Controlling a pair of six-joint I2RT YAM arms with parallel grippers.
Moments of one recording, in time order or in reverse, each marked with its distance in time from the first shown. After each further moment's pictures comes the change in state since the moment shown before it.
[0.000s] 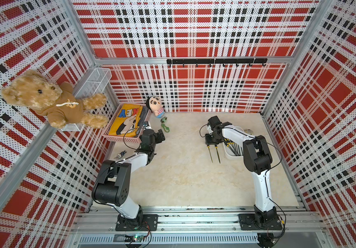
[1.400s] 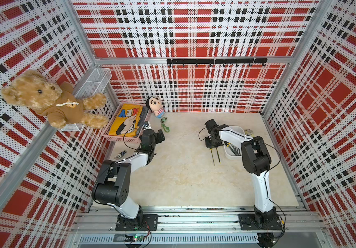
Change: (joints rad) left arm 0.001 0.000 0.000 -0.002 0.000 0.001; right arm 0.030 -0.012 -0.068 -0.020 0.171 0.083
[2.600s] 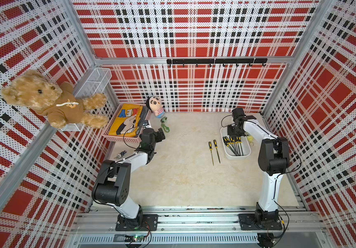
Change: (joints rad) left arm 0.000 0.001 0.020 -0.005 0.005 0.000; right arm -0.306 -0.109 0.031 -0.034 -0.025 -0.159
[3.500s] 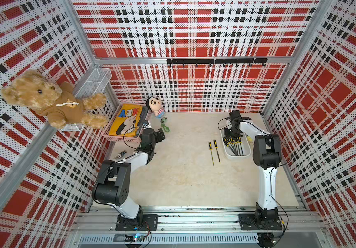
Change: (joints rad) left arm 0.000 0.002 0.000 -0.003 -0.001 0.000; right arm -0.012 0.164 0.101 0.009 -0.093 -0.134
